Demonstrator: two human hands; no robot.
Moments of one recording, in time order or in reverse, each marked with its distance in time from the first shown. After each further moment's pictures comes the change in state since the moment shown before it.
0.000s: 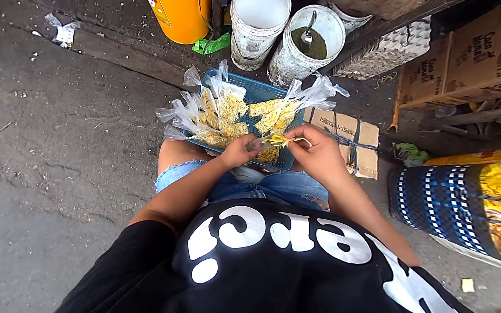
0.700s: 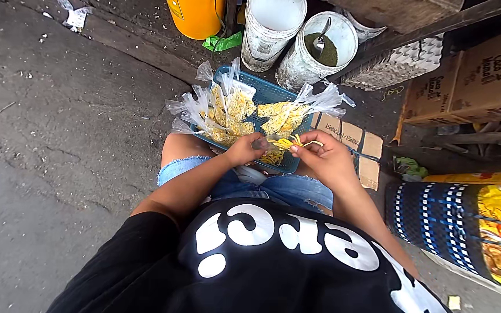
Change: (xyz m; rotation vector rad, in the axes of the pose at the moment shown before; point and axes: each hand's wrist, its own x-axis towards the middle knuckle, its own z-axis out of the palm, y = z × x) left_hand 0.000 0.003 -0.003 -0.064 -0.006 -0.054; right_hand -0.004 -0.003 -0.002 0.213 -0.042 0.126
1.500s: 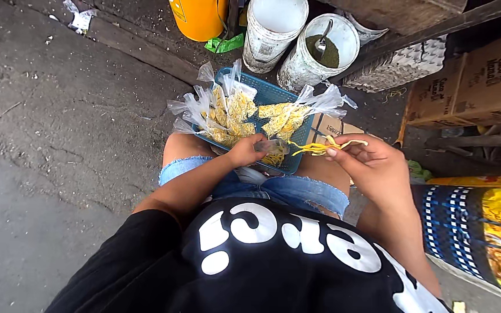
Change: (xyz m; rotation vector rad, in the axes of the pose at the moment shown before) left_hand -0.001 0.002 0.004 0.070 -0.013 -0.006; right_hand -0.019 -0.007 -0.049 0.053 0.045 -0.232
